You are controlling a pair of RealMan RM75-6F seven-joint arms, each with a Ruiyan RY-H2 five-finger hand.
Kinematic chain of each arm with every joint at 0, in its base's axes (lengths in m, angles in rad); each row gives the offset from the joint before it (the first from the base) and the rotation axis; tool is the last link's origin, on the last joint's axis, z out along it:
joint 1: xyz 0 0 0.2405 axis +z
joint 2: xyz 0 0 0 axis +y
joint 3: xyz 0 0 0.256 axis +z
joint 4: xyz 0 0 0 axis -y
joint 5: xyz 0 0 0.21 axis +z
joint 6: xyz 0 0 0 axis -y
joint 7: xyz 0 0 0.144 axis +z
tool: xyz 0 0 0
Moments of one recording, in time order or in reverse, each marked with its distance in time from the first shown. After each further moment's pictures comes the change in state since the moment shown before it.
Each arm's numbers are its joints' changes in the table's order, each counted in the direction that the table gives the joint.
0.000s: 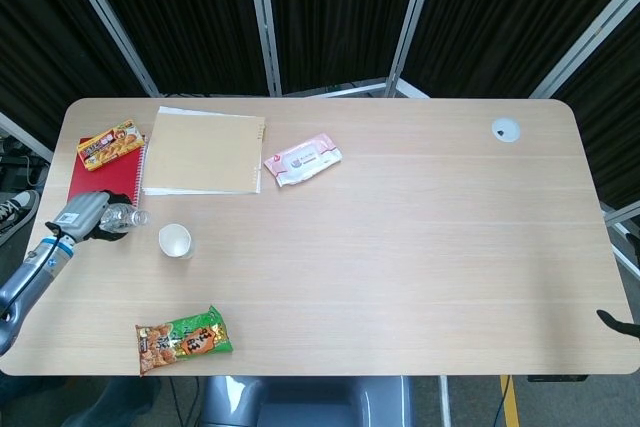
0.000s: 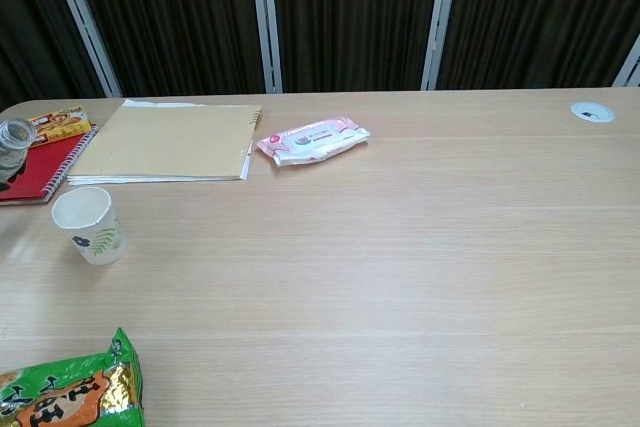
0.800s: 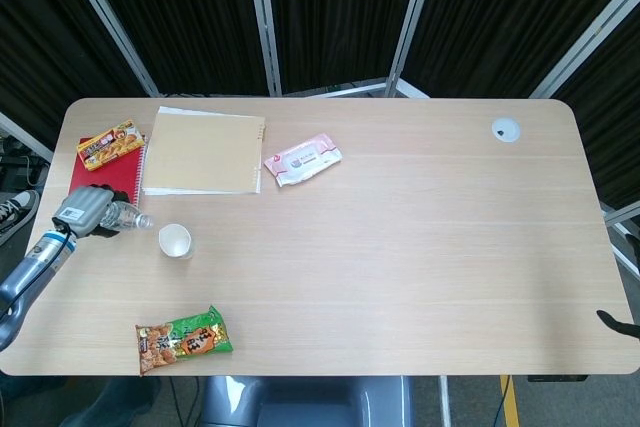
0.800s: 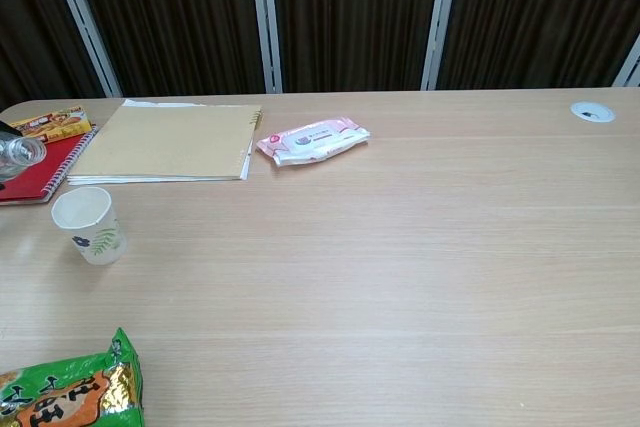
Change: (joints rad) left arm -0.021 -0.022 0.011 -0.054 -0.007 0.017 0.206; right arm -0.001 -0.005 0.002 0.002 0.009 0.001 -0.024
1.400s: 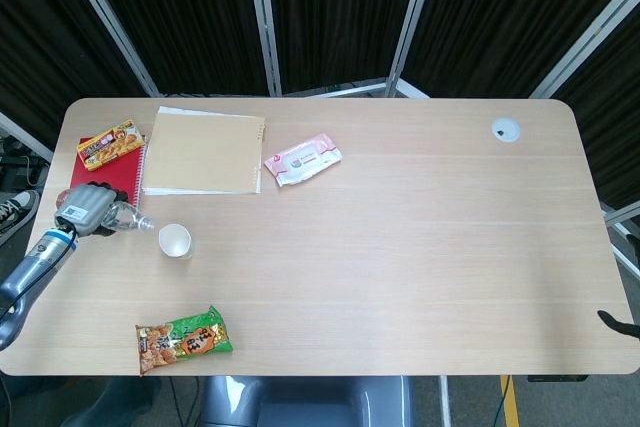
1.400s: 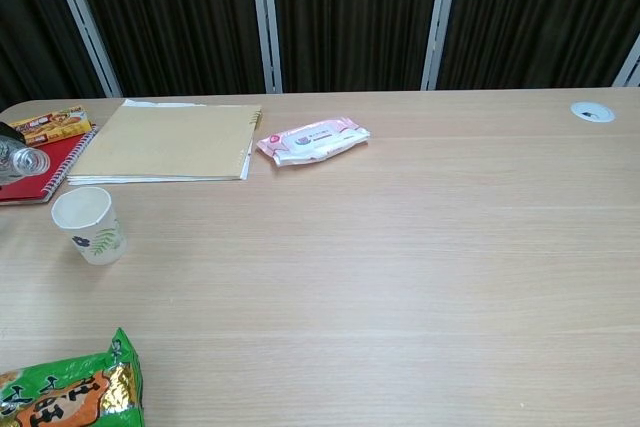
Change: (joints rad) left arm -0.010 0.017 -0.008 0.046 -0.020 0.022 0.165; right arm -0.001 0.004 0.001 0.000 0.001 0.002 0.008
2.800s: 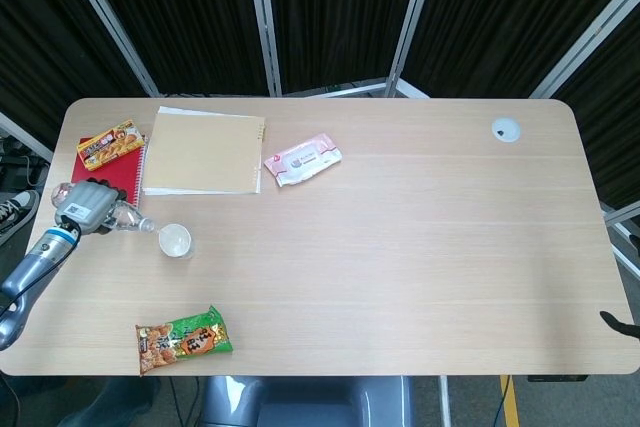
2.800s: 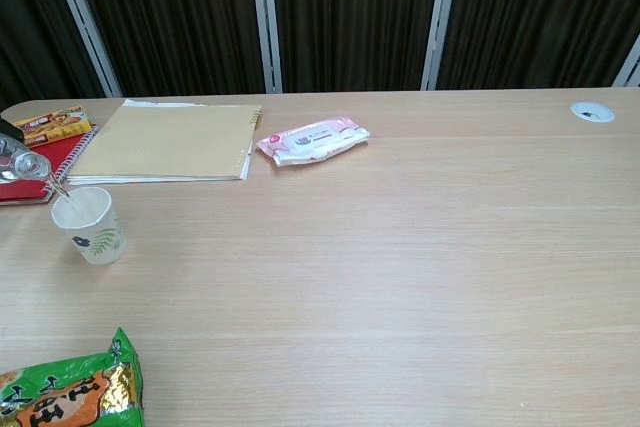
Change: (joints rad) left arm -0.009 0.048 -0.028 0.105 -0.047 0.030 0.217; right arm -0.004 0.002 0.000 -0.003 -0.001 -0.001 0.004
